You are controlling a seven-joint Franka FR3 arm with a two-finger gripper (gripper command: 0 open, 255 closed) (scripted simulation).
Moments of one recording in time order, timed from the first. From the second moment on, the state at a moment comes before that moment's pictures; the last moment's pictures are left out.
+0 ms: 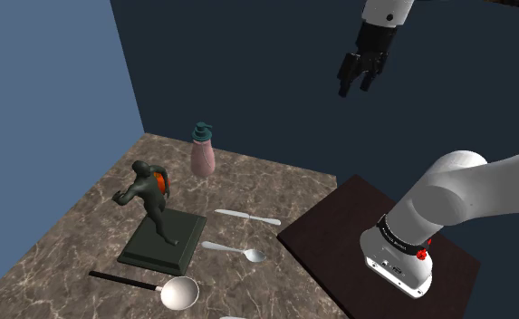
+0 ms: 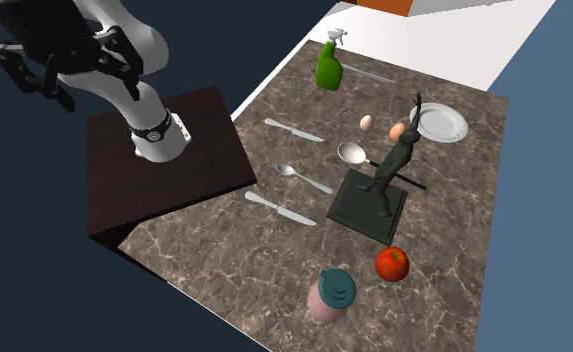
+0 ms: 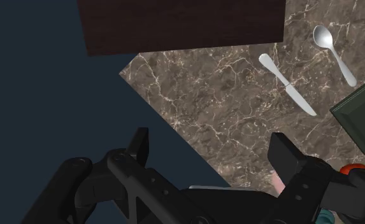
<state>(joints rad) -0.01 -0.75 0.06 -2.33 0.04 1.54 0.14</state>
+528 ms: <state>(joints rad) 0.05 -0.65 0.10 -2.42 0.07 1.70 0.10</state>
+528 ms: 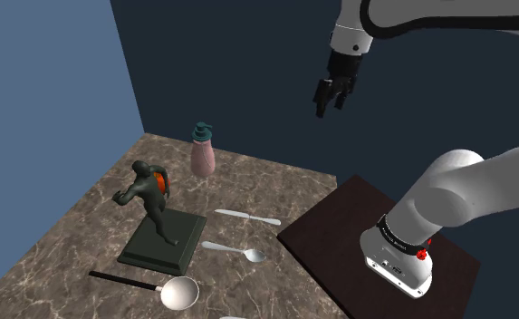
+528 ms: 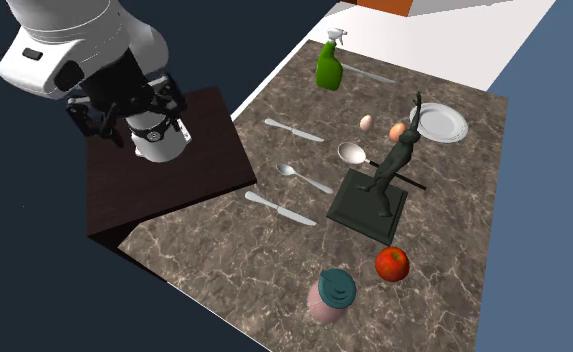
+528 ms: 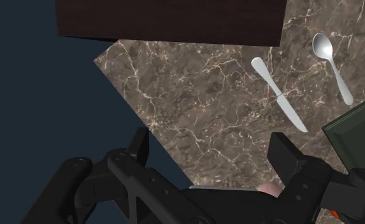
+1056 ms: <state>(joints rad) 0.11 -0.45 0.16 -2.49 0.10 1.93 0.04</state>
